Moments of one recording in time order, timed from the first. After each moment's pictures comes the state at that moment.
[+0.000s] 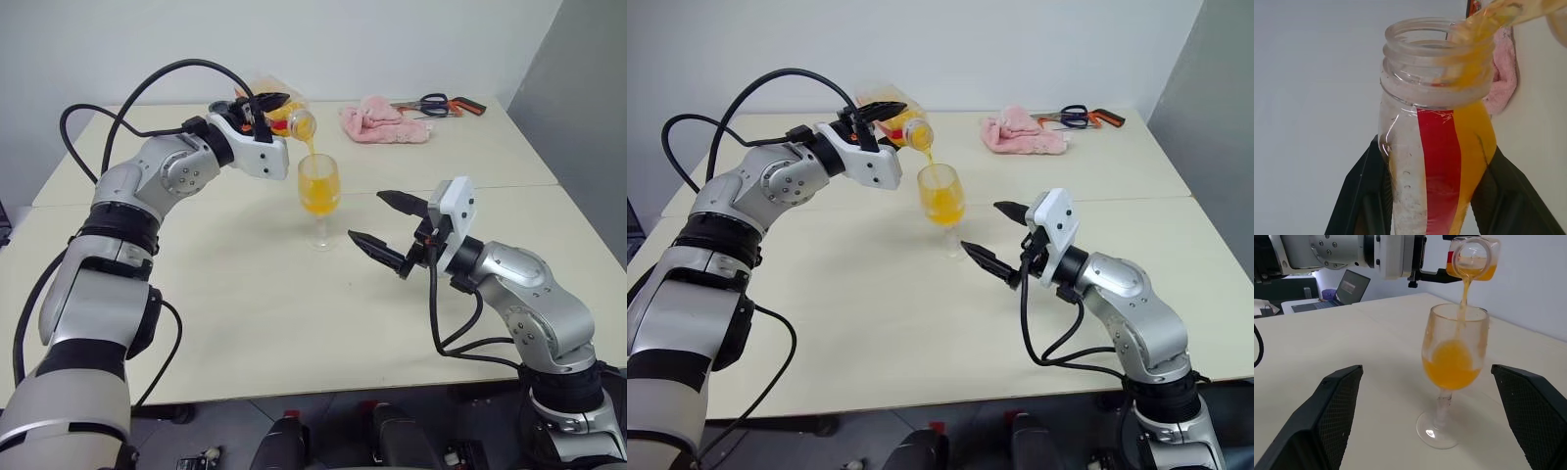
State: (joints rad) left arm -1.22 0.70 -0.35 0.95 0.69 -0.80 -0.14; right arm -0.42 -0.44 0.06 -0.48 0.47 0.58 0.61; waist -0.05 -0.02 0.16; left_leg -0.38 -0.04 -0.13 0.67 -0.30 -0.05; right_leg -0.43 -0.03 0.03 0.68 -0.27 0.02
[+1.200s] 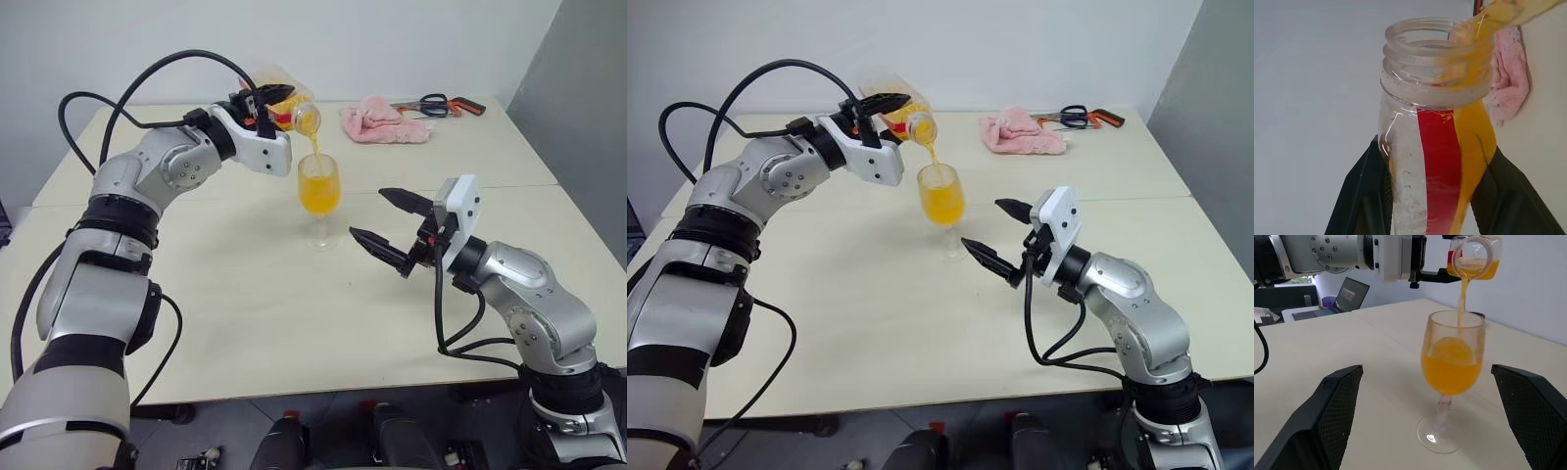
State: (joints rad) left arm -1.25 0.70 -0.37 0.95 0.71 -0.82 -0.12; right arm -0.41 -0.43 0.04 -0.48 0.49 0.57 0.61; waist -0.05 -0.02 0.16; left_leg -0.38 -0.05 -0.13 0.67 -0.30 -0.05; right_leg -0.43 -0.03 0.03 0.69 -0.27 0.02
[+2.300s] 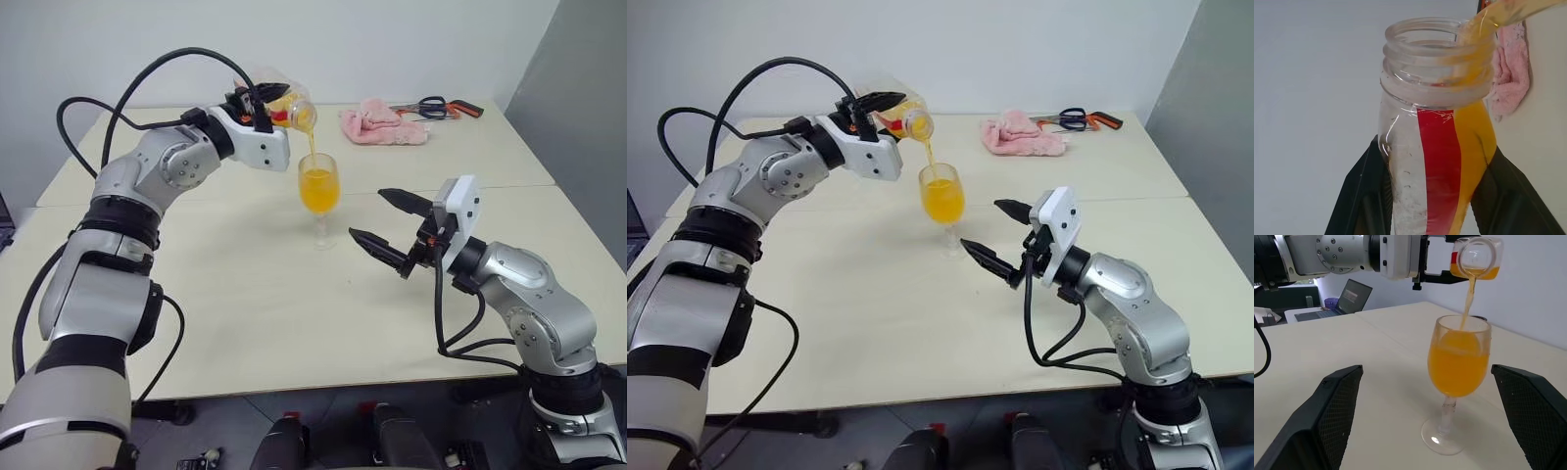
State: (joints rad) left arm -1.24 0.69 -0.36 0.96 0.64 -0.77 -0.17; right arm -0.41 -0.43 0.04 -0.49 0.49 0.57 0.61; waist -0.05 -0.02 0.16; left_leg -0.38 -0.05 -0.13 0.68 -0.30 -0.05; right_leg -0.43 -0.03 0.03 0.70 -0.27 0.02
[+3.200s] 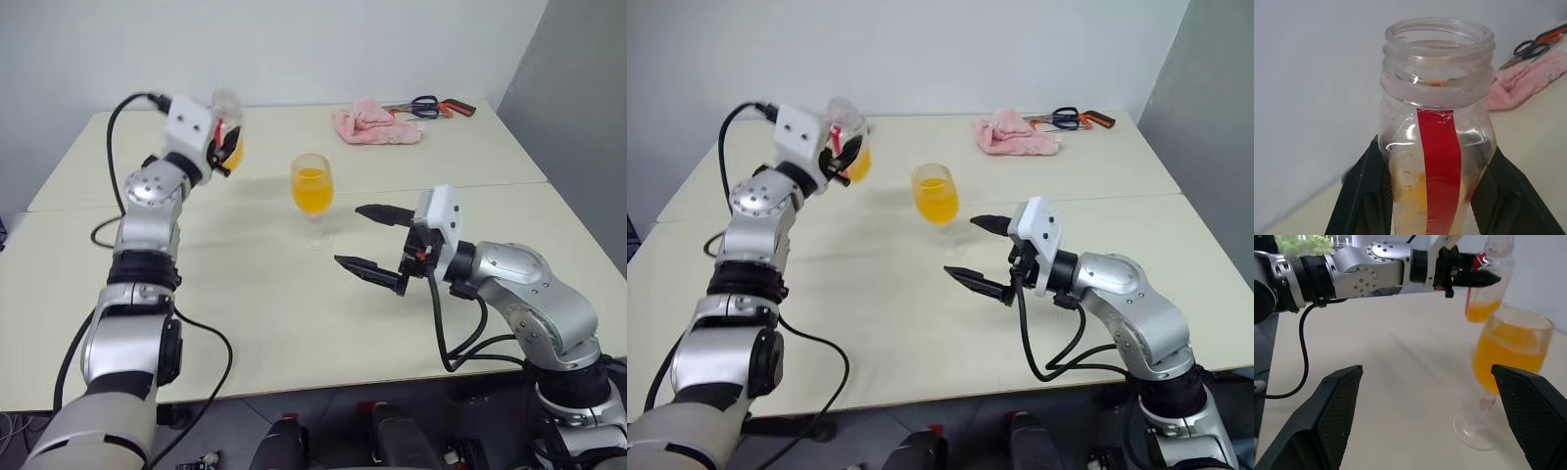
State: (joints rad) left arm -0.91 0.55 0.11 0.70 -0.04 -0.03 -0.45; right arm -0.48 -0.50 0.15 -0.49 0.51 0.62 0.74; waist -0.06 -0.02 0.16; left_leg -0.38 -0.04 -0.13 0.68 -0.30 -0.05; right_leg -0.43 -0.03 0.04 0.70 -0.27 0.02
